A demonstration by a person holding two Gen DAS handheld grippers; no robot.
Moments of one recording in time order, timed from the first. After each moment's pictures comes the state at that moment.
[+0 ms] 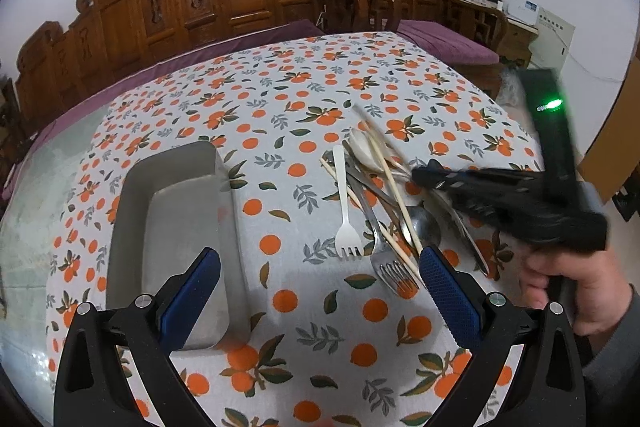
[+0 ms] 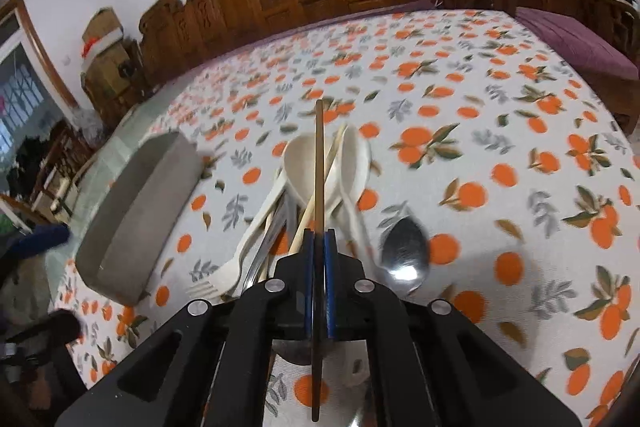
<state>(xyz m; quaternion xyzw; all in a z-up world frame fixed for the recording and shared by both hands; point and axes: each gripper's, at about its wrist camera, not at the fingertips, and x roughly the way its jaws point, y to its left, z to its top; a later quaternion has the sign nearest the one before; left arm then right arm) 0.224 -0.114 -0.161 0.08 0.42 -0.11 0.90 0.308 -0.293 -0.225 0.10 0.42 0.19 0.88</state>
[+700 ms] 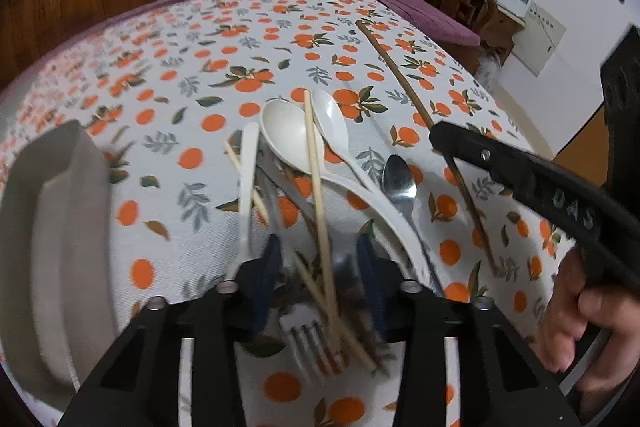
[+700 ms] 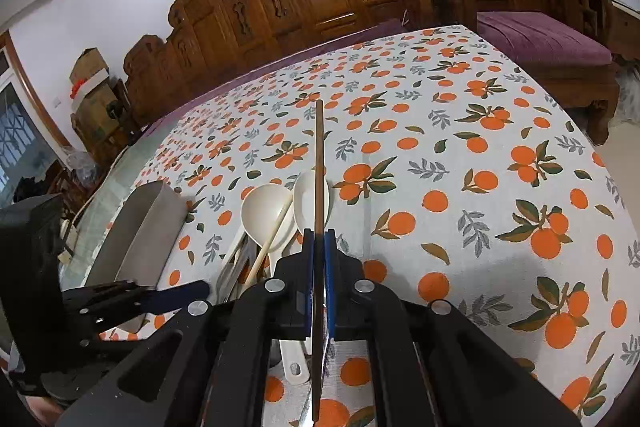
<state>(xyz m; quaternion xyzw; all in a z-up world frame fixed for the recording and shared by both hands) 0.288 -0.174 -0.222 0.01 0.49 -0.17 0.85 0.307 -0.339 -0.210 0.14 0.39 0.16 0.89</state>
